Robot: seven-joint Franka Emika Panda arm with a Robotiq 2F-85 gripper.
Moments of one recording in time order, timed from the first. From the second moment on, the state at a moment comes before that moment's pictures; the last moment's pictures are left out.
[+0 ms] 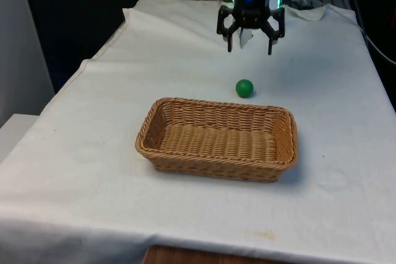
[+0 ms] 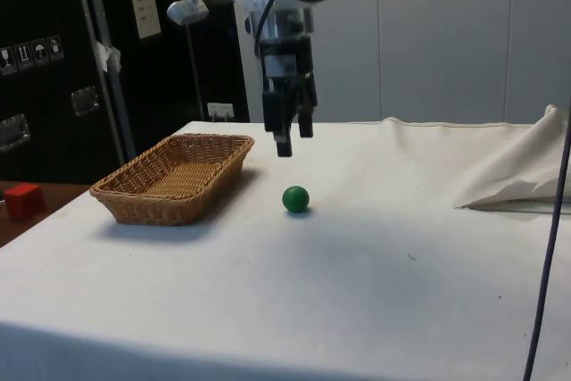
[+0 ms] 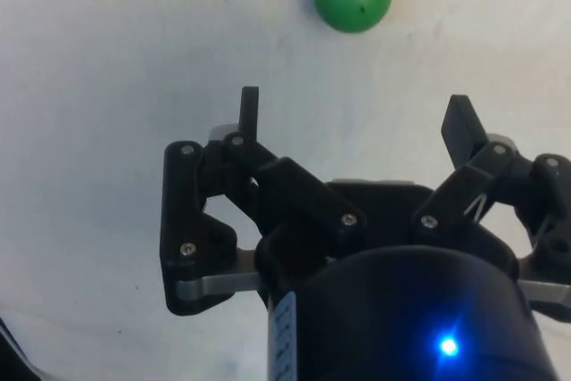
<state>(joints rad) 0.35 0.13 -0.35 -2.41 0.10 2.52 -0.02</state>
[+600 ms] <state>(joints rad) 0.33 0.29 -0.35 -2.39 0.14 2.65 -0.09</state>
